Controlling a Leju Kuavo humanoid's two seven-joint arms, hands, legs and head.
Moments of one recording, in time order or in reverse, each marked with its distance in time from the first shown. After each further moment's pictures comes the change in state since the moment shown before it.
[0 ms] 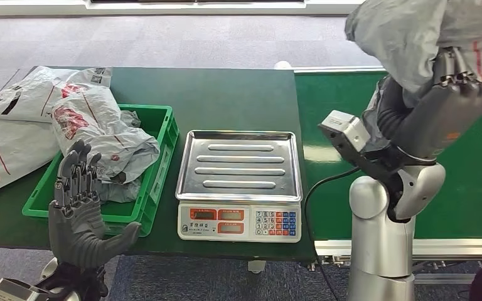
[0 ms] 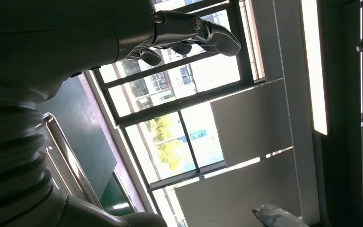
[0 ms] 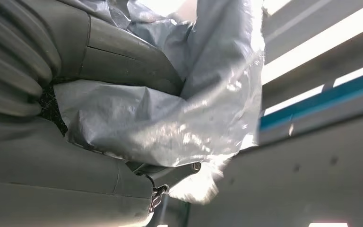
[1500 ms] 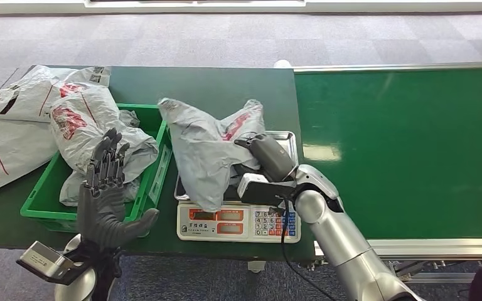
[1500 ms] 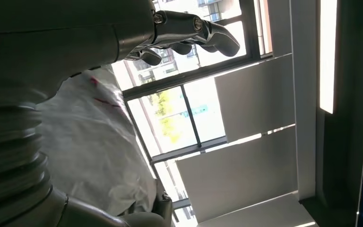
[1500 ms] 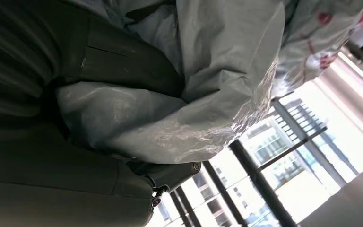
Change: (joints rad) left arm -0.121 0.011 -0.021 0.166 0.045 -0.054 0.000; right arm -0.076 -0.161 0.450 0.597 -0.612 0.741 -0.248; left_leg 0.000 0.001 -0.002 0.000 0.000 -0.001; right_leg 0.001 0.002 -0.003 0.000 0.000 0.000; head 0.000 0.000
